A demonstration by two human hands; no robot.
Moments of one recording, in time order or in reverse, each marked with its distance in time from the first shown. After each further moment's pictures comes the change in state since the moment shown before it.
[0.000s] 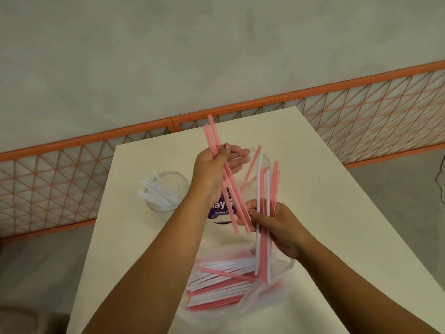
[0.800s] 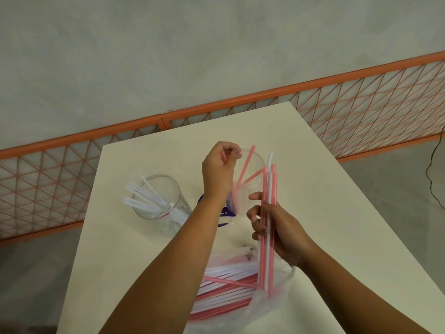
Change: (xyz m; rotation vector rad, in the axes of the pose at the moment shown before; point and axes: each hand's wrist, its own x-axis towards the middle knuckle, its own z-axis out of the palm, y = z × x) left_hand 0.039 -0.046 0.017 0.417 0.133 0.324; right_hand 0.005 0.004 -0.012 0.240 -0.022 -0.001
